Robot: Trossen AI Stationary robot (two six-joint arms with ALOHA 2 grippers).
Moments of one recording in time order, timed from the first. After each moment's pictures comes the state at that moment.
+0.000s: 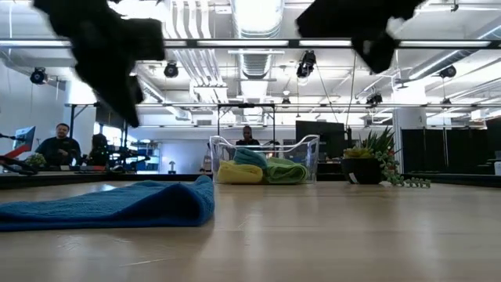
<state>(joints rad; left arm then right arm) -0.24 1.27 0.79 -0.49 -0.06 -0.52 0.54 1.54 0.86 0.18 0.61 0.67</state>
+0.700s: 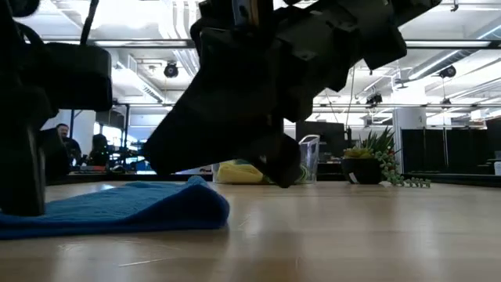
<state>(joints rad) -0.66 1.67 0.69 0.11 -0.16 -1.17 0.40 2.15 1.29 0.24 -0.04 0.77</state>
